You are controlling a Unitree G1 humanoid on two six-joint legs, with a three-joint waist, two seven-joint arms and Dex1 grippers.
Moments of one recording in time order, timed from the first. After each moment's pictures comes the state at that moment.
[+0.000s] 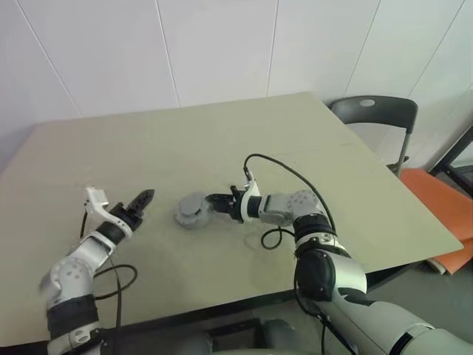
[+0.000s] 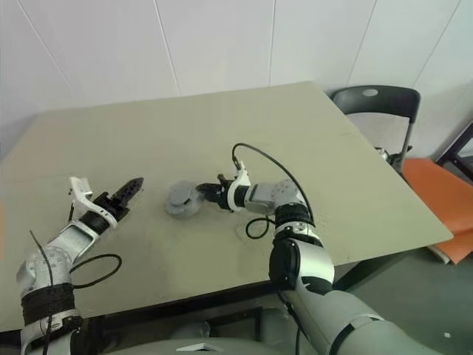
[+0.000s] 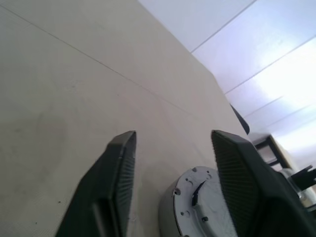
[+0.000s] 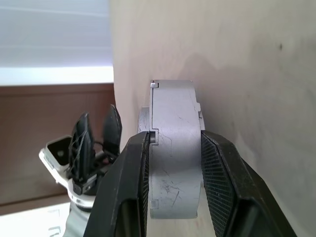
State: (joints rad) left arm -0.21 0.30 0.60 0.07 -0.92 0.84 -0.37; right arm -0.94 0.12 -0.58 0.92 0.62 1.14 0.24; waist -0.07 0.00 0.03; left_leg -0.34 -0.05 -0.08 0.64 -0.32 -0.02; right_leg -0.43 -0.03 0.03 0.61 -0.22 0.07
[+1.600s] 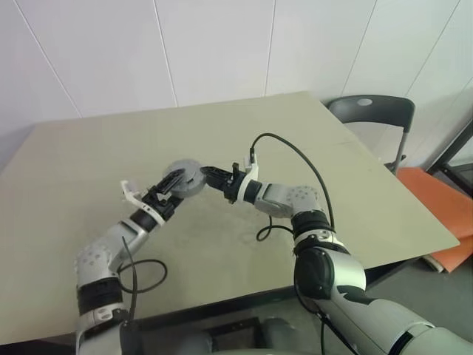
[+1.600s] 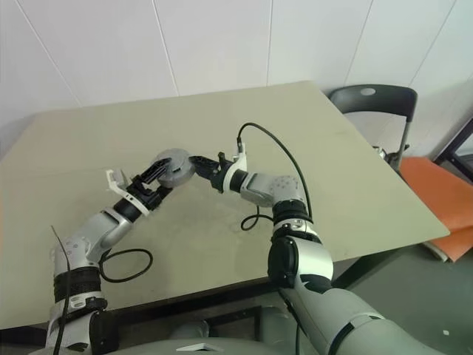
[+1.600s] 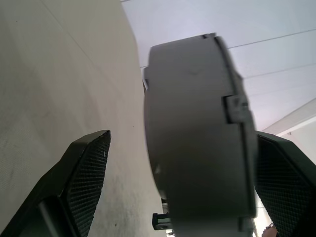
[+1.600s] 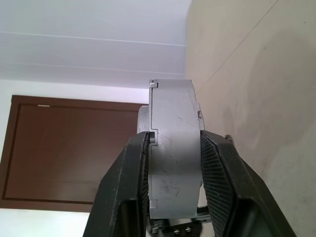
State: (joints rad) left arm -0.34 0.20 0.52 0.27 -1.40 0.97 -0.17; right arm -0.95 0.12 -0.55 0.88 0.85 1.08 0.33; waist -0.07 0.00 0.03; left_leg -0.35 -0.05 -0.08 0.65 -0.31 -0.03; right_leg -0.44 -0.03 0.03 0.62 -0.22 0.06
